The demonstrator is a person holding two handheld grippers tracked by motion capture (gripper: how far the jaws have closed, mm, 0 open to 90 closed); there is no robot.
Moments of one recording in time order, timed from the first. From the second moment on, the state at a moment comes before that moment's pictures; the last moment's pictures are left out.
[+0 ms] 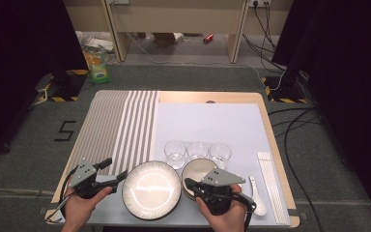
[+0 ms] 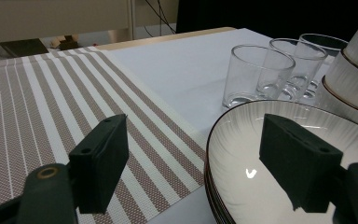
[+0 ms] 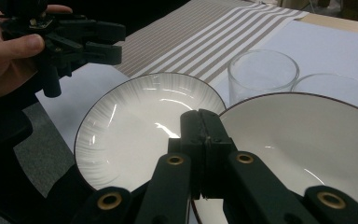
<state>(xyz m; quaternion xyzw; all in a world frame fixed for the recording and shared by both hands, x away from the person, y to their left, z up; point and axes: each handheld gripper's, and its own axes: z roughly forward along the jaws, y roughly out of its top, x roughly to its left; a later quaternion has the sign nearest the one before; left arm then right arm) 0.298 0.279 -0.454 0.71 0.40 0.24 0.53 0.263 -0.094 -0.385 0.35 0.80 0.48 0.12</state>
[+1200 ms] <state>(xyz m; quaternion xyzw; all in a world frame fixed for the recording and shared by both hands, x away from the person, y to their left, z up) 0.298 0.278 -0.457 0.72 0.40 0.24 0.51 0.259 -0.066 -0.400 0.33 0.82 0.45 0.10</state>
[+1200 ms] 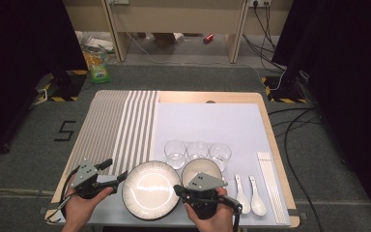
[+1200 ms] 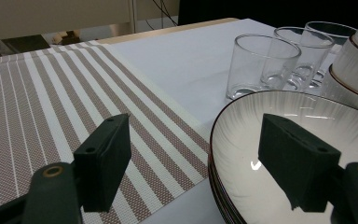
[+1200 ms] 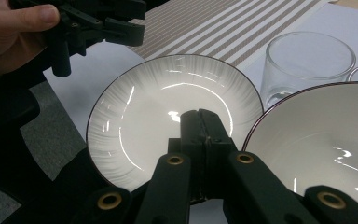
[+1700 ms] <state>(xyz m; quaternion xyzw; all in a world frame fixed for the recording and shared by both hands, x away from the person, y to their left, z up) 0.301 0.279 -0.463 0.73 0.40 0.22 0.50 0.261 -0.060 -0.406 0.32 0.83 0.45 0.10</state>
